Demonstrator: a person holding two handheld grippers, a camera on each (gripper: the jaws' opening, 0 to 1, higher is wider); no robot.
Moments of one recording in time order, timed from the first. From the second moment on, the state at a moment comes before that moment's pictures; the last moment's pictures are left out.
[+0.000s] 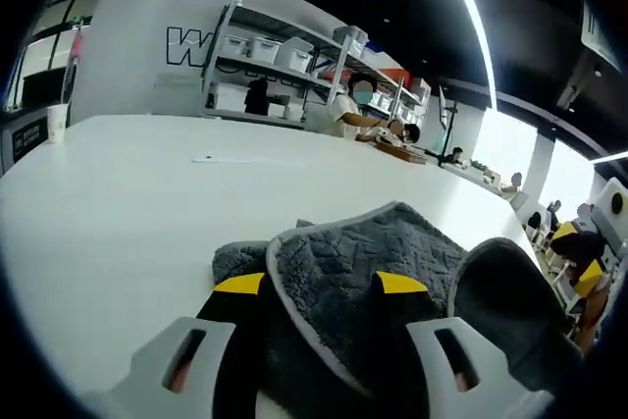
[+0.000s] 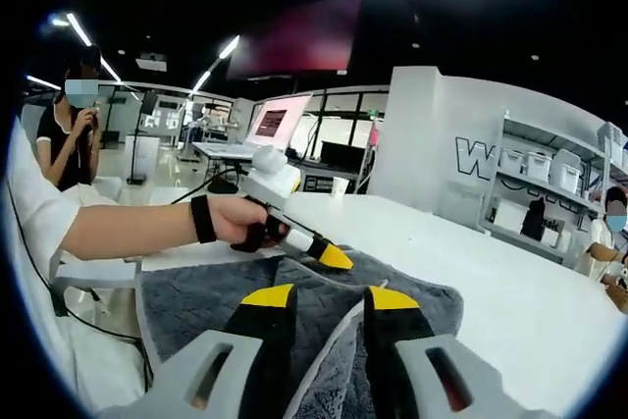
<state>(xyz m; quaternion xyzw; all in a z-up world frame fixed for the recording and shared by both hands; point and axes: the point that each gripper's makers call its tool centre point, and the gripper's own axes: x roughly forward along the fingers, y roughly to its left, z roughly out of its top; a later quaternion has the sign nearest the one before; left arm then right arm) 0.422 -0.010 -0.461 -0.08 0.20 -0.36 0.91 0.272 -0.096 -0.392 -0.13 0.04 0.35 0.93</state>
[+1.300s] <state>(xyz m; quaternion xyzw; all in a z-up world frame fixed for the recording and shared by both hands) 0.425 -0.015 -0.462 -0.06 0.17 -0.36 0.92 0.296 -0.095 -0.403 -0.13 0.07 0.32 0.94</state>
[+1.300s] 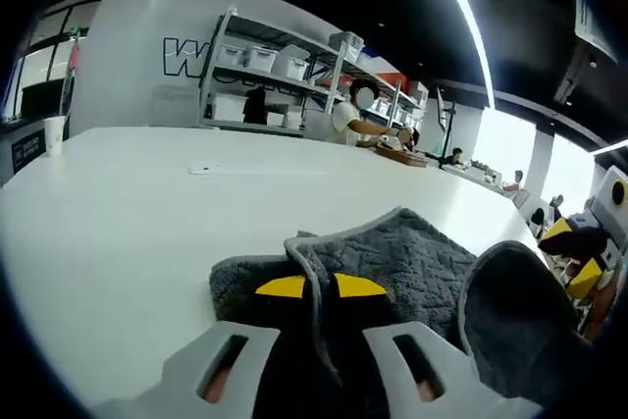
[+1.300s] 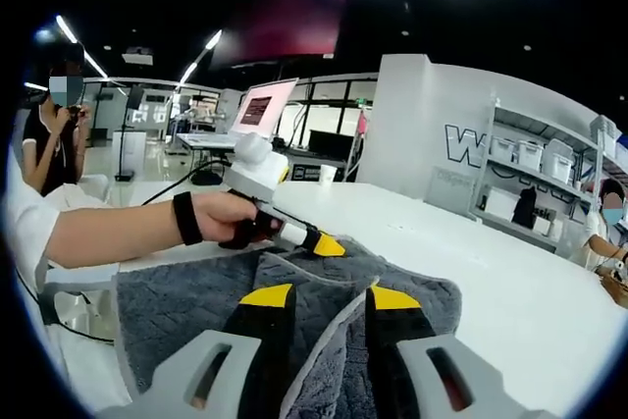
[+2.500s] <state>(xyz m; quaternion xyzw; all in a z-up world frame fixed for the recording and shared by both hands) 0.451 -0.012 -0.450 -0.08 0.15 -0.37 0.91 0.326 -0.095 -0.421 -0.11 0.10 0.28 0.95</state>
